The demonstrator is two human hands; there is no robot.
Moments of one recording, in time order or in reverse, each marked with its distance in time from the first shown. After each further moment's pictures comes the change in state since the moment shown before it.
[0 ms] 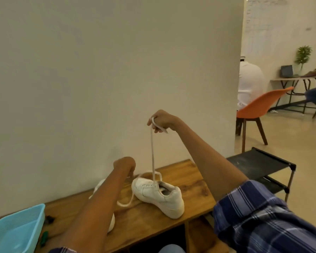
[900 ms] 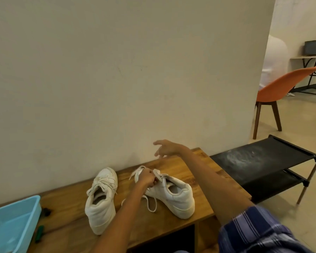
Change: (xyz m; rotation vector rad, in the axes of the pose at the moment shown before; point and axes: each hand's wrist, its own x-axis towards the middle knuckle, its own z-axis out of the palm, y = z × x) left_hand 0.080 0.051 0.110 -1.015 -0.039 0.147; right_hand 0.067 0.149 0.100 -0.045 -0.335 0.135
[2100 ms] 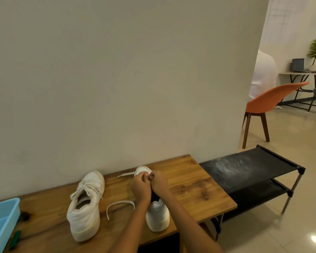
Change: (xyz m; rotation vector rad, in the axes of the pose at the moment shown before) left_hand -0.018 -0.006 0.056 -0.283 0.660 0.331; right_hand -0.017 0.054 0.095 -0.078 0.498 0.027
